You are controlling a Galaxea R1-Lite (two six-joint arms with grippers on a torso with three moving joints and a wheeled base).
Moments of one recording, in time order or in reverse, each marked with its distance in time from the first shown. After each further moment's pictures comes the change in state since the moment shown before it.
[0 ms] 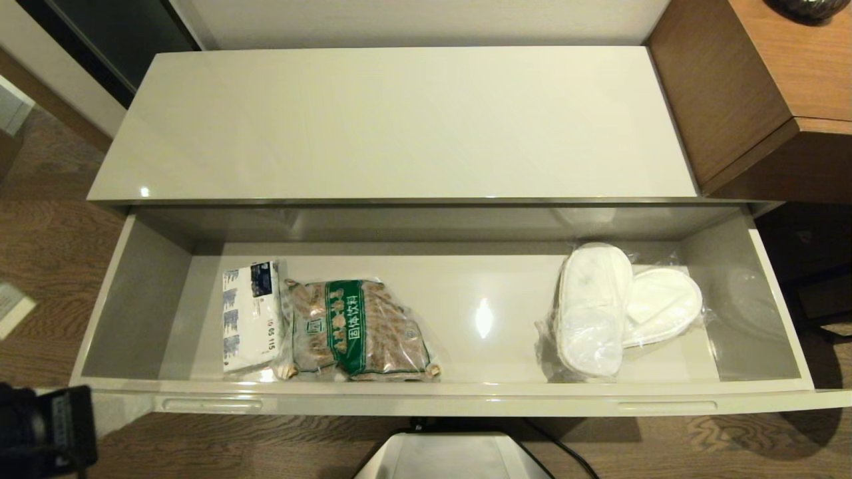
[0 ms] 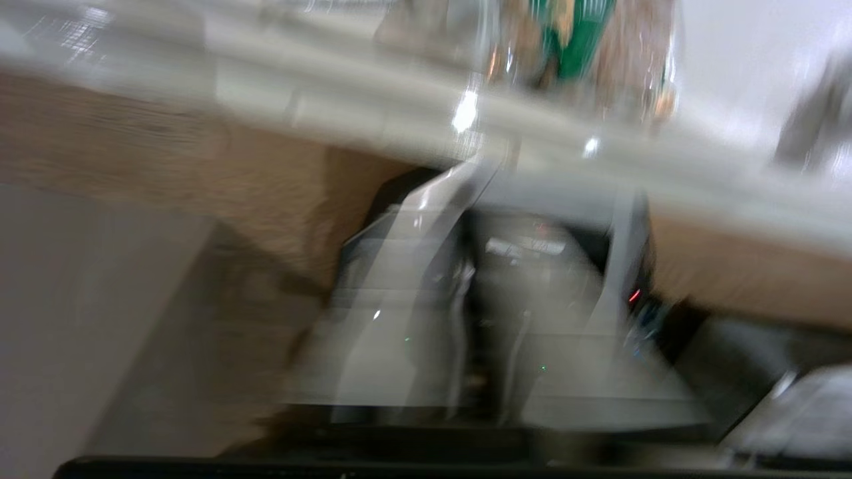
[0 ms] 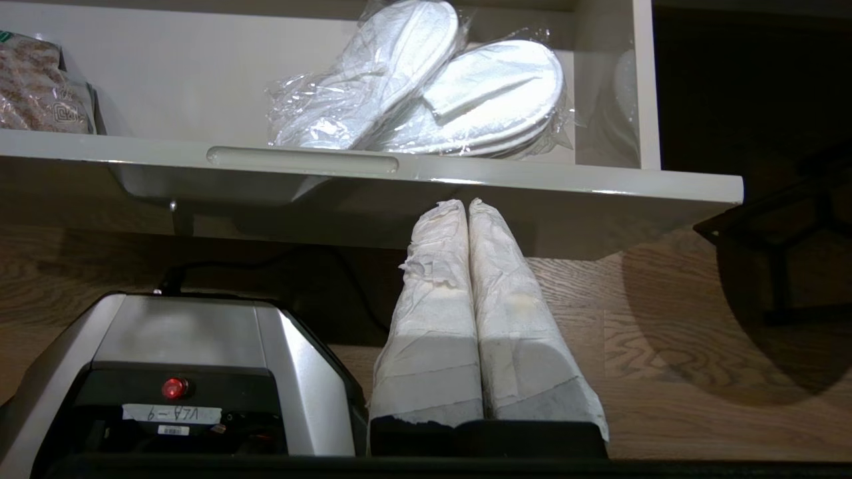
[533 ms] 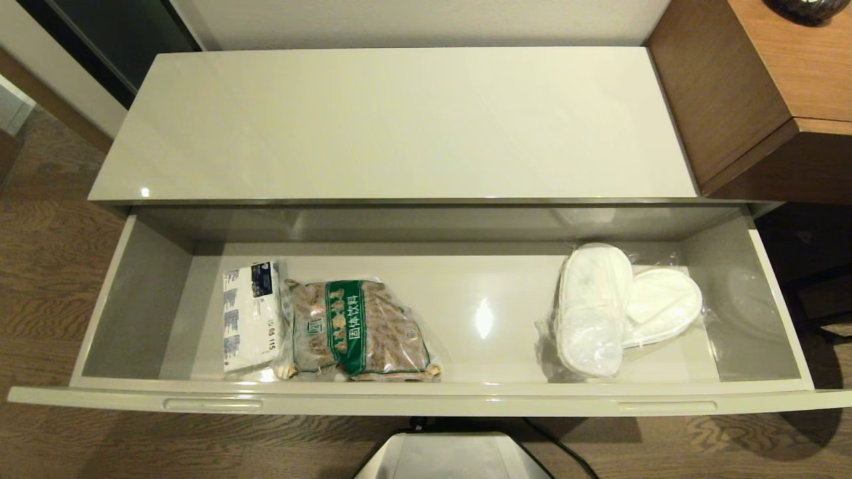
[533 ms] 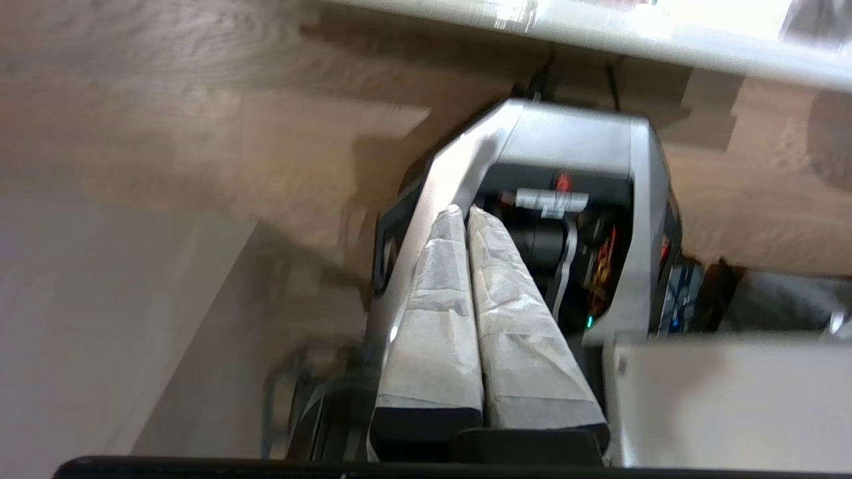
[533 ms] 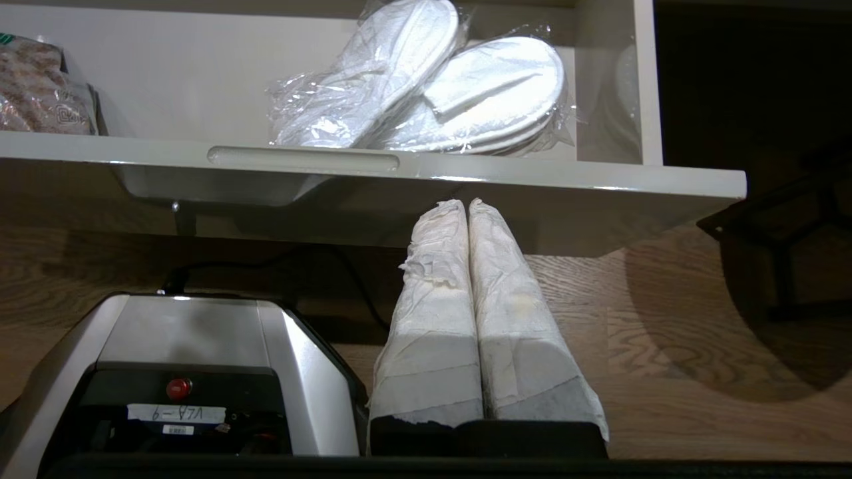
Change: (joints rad) left arm 0.001 -0.421 -0.087 0.435 -0.005 0.105; right arm -0.001 0.000 0.000 0.004 -0.001 0.011
